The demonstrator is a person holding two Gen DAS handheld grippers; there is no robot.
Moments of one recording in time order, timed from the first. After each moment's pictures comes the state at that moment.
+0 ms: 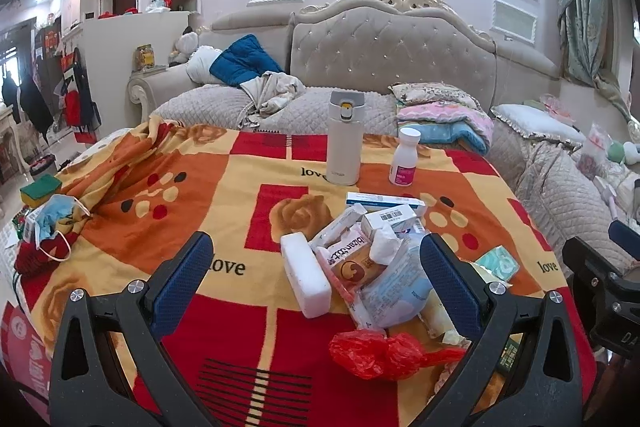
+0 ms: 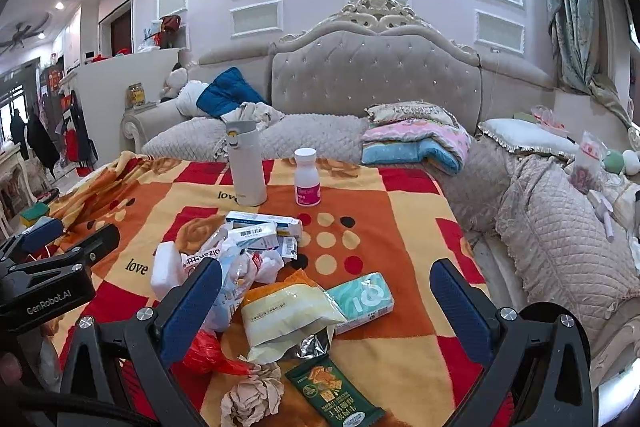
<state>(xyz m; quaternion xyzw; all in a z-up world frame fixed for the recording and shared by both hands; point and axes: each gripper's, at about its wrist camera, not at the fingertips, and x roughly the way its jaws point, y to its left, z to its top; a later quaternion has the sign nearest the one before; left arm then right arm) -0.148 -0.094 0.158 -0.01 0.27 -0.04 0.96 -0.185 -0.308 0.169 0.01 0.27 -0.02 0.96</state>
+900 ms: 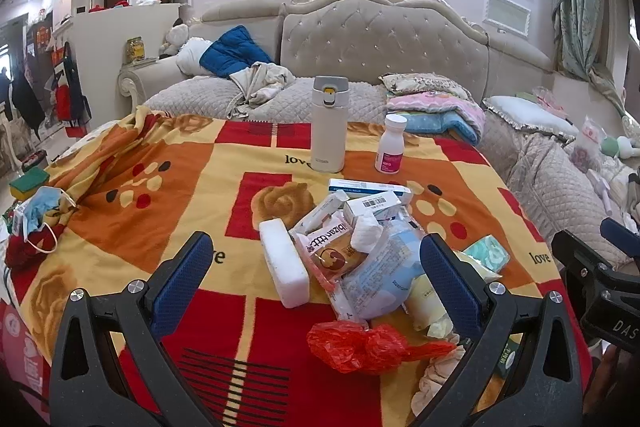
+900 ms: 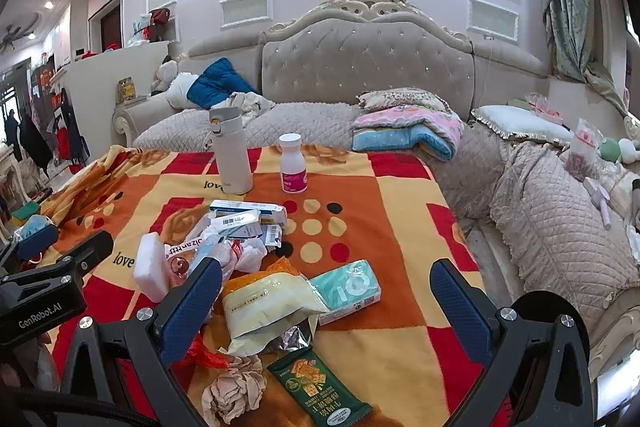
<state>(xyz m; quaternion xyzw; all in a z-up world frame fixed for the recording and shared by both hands) -0.145 -0.113 0.147 -0.01 0.28 -0.05 0.96 -0.178 -0.322 0.160 0.02 0.28 -0.04 0.96</state>
